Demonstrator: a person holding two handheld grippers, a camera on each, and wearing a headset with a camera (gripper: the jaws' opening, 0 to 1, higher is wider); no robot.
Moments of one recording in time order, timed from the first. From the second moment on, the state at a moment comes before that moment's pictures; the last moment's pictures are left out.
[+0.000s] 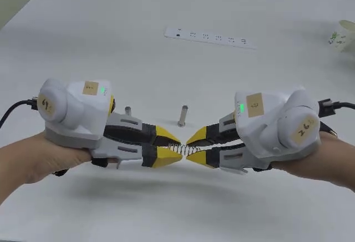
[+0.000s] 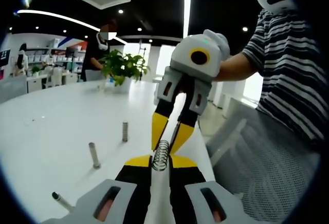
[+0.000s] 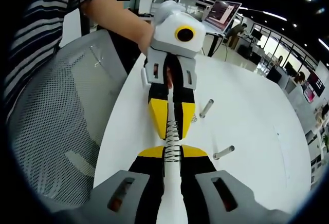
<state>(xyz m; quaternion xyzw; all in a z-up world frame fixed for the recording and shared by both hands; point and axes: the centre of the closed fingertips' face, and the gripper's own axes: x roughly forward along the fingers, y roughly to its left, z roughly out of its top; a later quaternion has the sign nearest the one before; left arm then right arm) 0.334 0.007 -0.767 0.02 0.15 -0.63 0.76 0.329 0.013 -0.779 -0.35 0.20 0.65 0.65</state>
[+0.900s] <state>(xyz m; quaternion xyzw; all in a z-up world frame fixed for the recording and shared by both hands) 0.329 0.005 -0.768 0.02 0.16 -0.64 0.75 0.325 0.011 -0.782 -0.33 0.21 0.65 0.65</state>
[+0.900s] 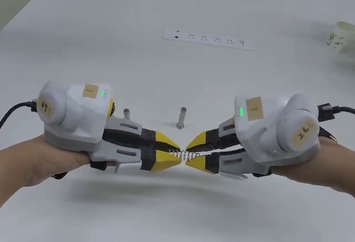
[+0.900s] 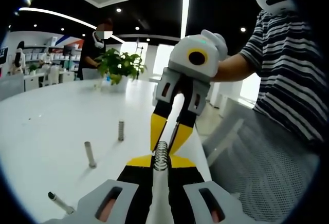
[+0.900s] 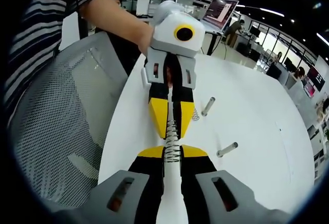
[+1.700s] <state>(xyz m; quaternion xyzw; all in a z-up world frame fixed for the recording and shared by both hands) 0.323 0.005 -0.772 0.01 0.18 -0.64 0.75 0.321 0.000 -0.794 -0.34 0.23 0.64 0.65</state>
